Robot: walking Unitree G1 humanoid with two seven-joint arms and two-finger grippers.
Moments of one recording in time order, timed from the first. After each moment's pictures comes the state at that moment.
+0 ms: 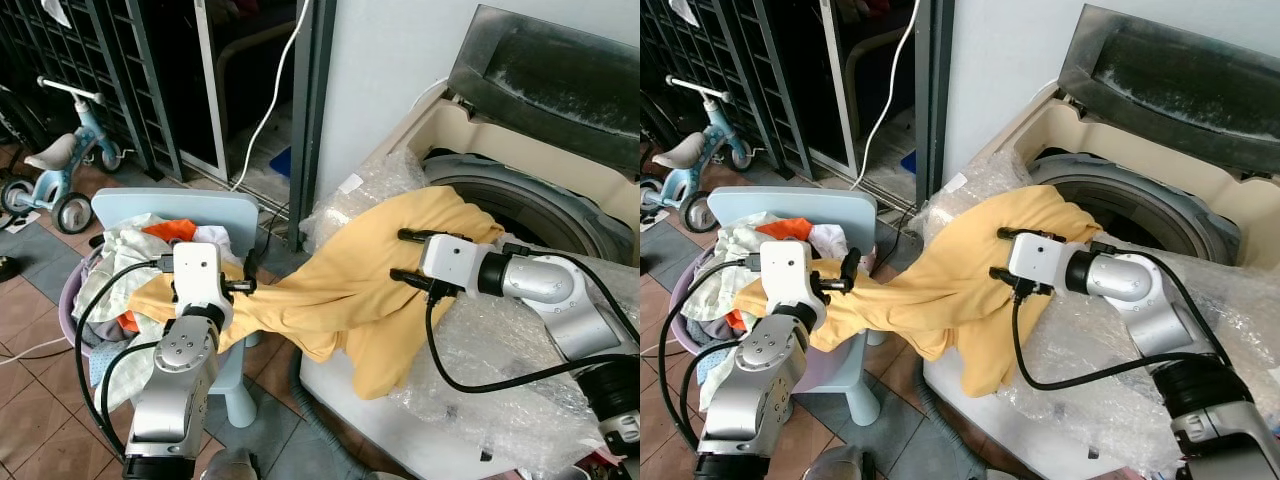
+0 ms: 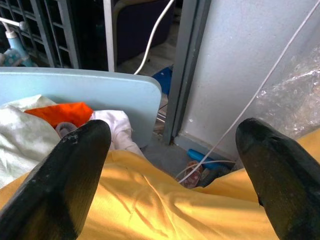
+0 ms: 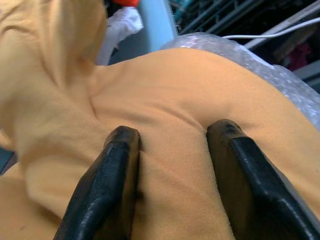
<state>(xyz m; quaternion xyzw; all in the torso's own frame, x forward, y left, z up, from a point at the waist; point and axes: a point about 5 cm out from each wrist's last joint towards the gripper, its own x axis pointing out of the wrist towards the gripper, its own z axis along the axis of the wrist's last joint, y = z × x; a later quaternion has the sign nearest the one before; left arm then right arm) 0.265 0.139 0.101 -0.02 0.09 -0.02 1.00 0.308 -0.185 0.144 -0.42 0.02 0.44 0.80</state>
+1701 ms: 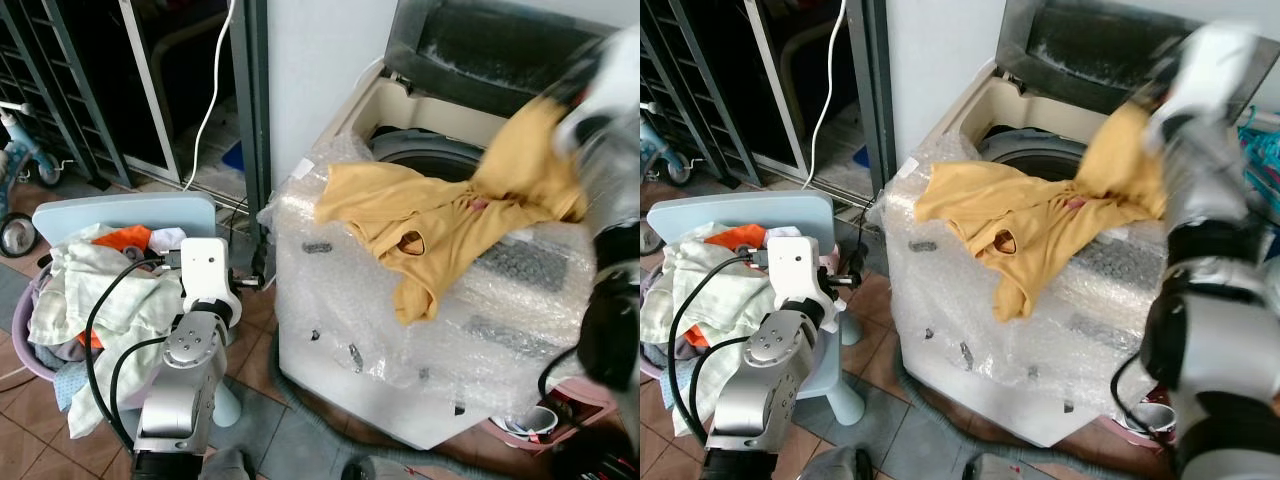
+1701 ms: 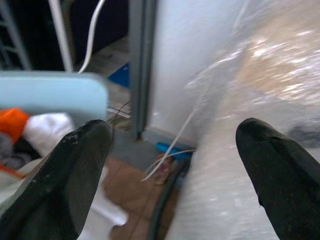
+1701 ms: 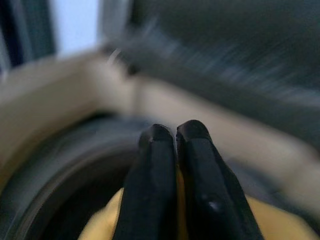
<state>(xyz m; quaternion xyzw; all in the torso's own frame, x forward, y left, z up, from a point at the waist) 0.269 0.132 0.104 -0.03 0.08 -0.03 1.00 0.393 -0.258 0.220 -0.05 0.03 0.04 1.00</state>
